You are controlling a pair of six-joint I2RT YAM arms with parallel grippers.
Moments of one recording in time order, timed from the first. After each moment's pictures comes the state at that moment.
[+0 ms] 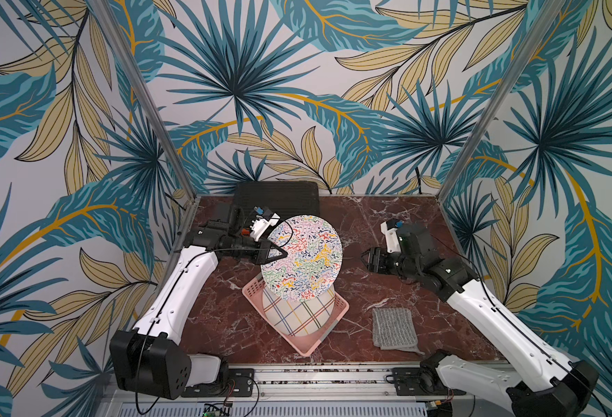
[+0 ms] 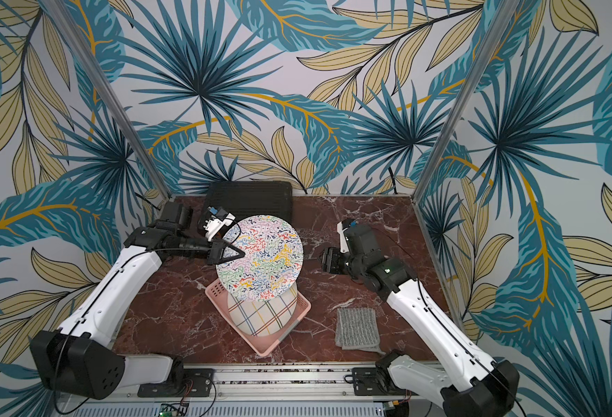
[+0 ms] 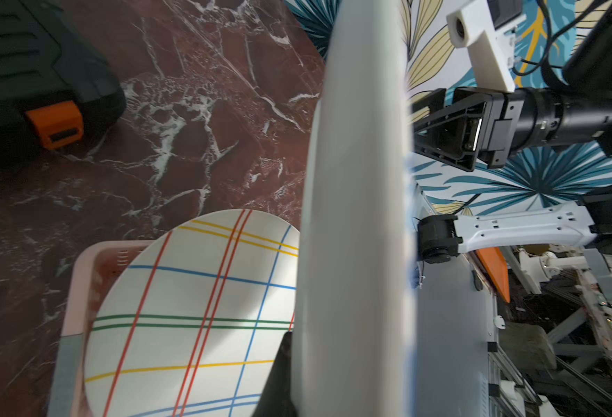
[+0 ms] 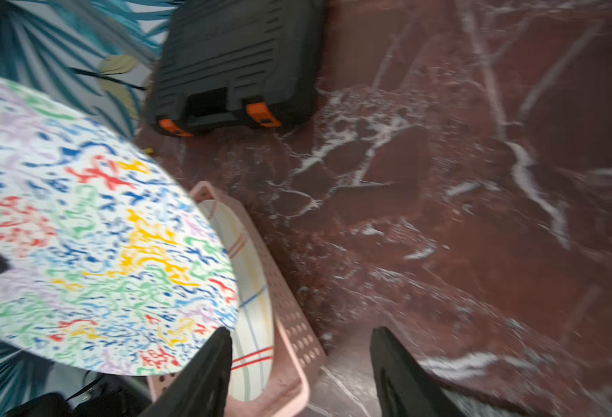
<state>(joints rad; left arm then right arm) -0.15 1.34 1.28 -0.92 0.92 0.13 0.48 1.09 1.07 -0.76 0.01 0.59</state>
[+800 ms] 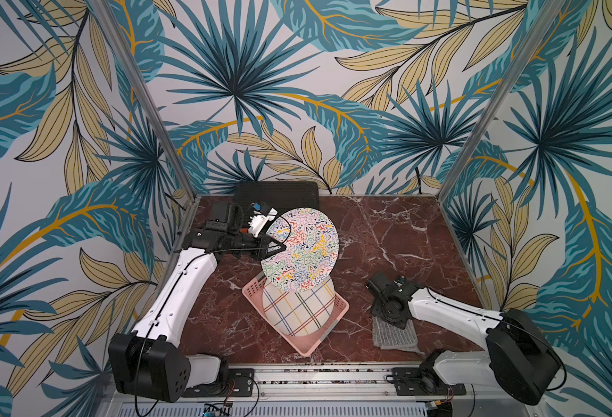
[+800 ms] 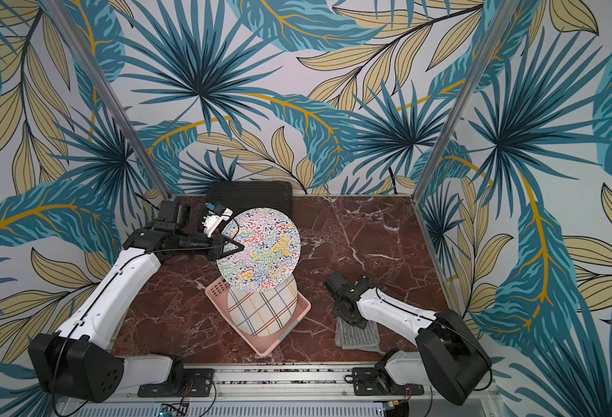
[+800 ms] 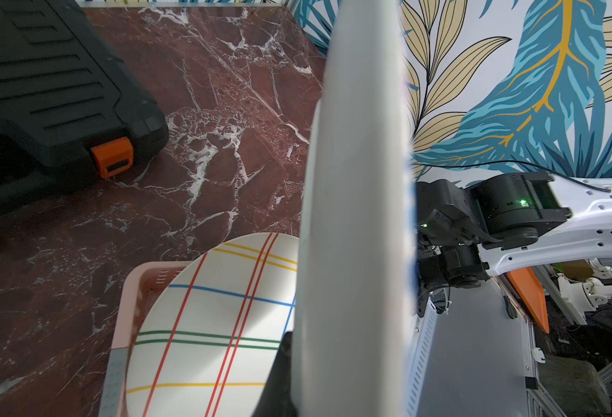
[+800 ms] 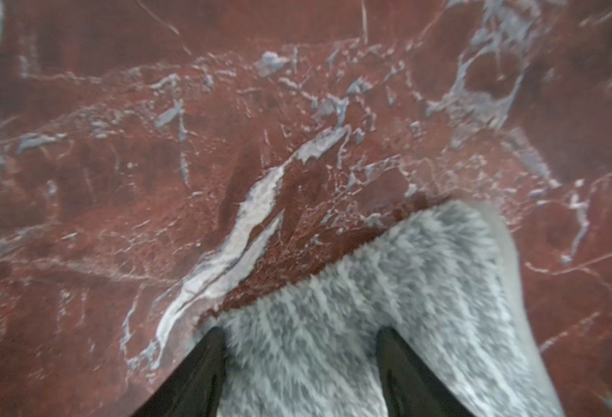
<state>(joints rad) -0.14 1.32 1.26 -0.82 0.89 0.07 0.60 1.34 0.62 -0.73 0.27 1.11</state>
